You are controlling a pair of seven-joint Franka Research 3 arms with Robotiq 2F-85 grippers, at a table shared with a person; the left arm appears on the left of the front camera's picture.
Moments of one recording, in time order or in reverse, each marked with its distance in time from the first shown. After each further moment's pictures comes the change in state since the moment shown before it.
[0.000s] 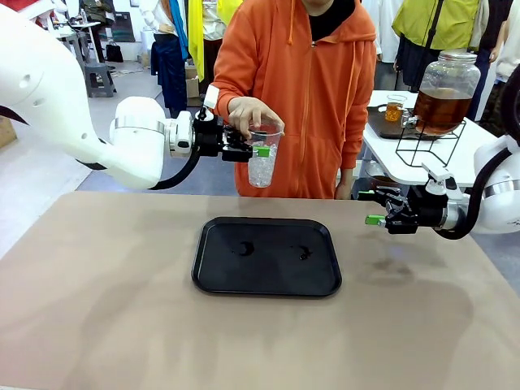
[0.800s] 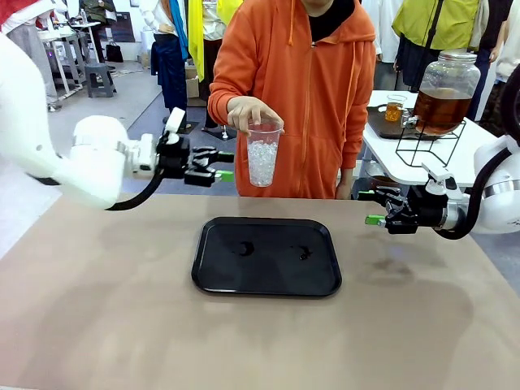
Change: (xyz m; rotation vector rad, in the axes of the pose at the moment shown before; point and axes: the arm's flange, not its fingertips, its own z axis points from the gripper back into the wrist) left arm -0.046 -0.043 0.081 -0.012 0.015 0.029; right arm 0.000 0.000 0.000 0.000 0.000 0.000
